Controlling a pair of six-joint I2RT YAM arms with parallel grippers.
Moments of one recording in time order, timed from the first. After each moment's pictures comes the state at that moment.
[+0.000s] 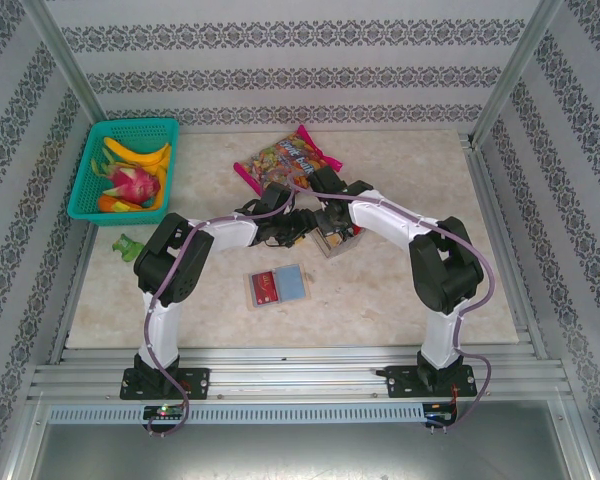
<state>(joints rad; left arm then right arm) -0.53 2.05 1.27 -0.04 0.36 -1.06 0.55 1.91 1.44 -0.73 0.21 0.18</state>
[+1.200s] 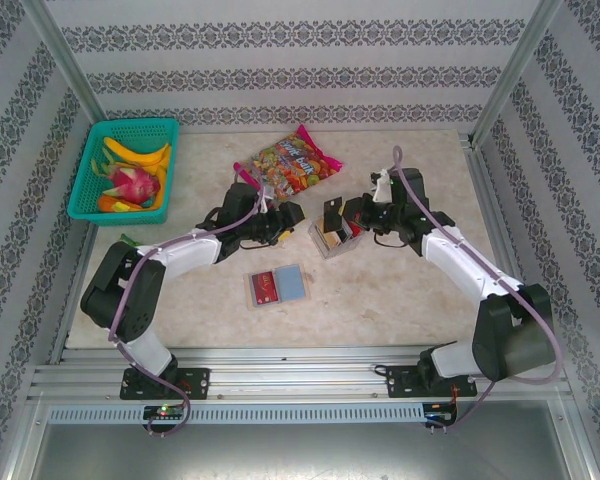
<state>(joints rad) -0.46 1.68 0.95 0.22 0.56 -1.07 0.26 1.39 0.93 -0.18 -0.62 0.78</state>
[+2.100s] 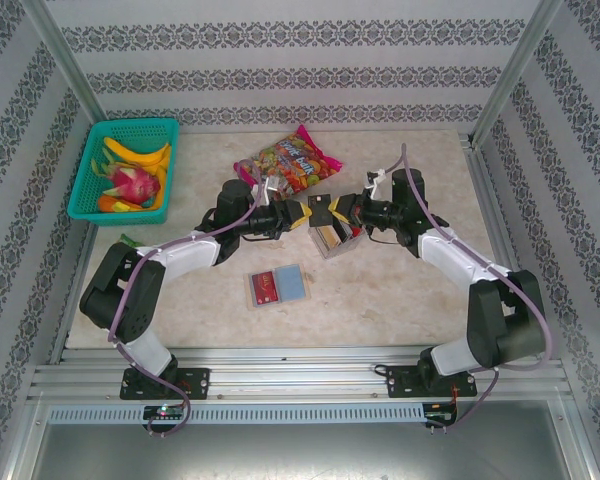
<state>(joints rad) -0.46 1.67 0.93 0.48 0.71 -1.28 0.24 1.46 0.89 0.06 -0.84 1.01</state>
